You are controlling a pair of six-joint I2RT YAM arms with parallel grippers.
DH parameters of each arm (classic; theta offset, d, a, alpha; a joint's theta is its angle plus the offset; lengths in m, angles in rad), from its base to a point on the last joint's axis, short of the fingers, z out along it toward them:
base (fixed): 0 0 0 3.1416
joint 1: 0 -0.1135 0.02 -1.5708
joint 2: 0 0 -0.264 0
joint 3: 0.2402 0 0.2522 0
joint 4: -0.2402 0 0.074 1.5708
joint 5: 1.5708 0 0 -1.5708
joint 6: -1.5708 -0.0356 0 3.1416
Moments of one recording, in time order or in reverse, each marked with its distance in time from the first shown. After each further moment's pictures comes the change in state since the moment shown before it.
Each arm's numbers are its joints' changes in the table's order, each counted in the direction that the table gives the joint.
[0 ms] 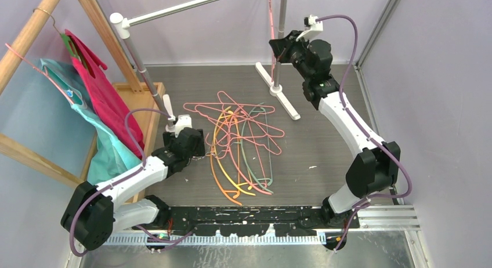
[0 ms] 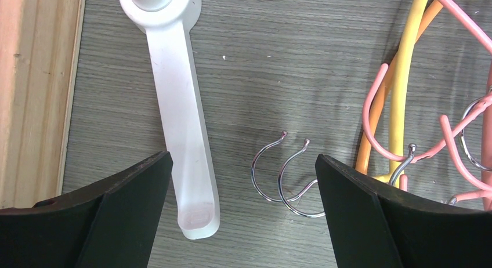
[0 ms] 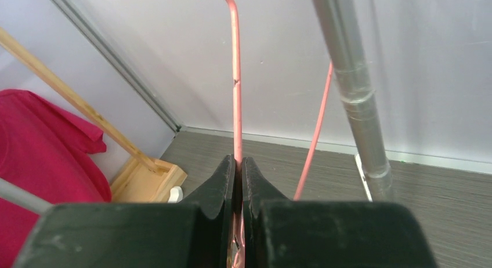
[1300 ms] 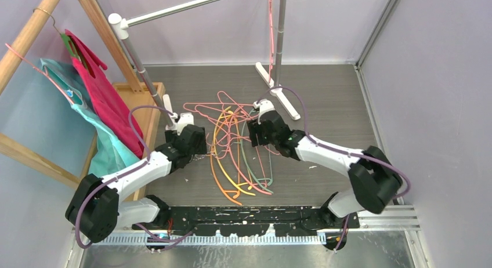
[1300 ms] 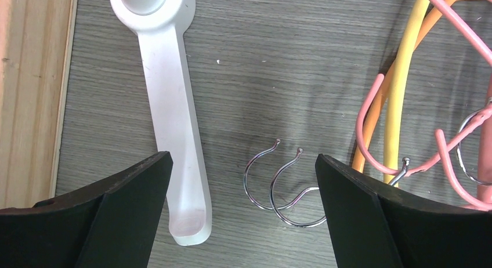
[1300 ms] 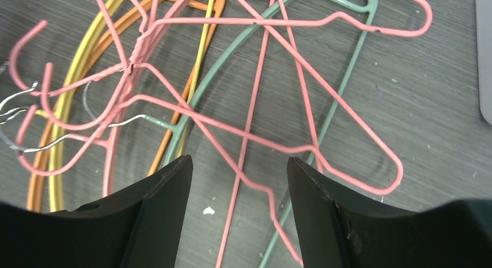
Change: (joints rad) left arm -0.002 -0.069 0.043 -0.007 0.000 0.015; right arm -0.409 0.159 -0.646 -0.249 0.337 0.163
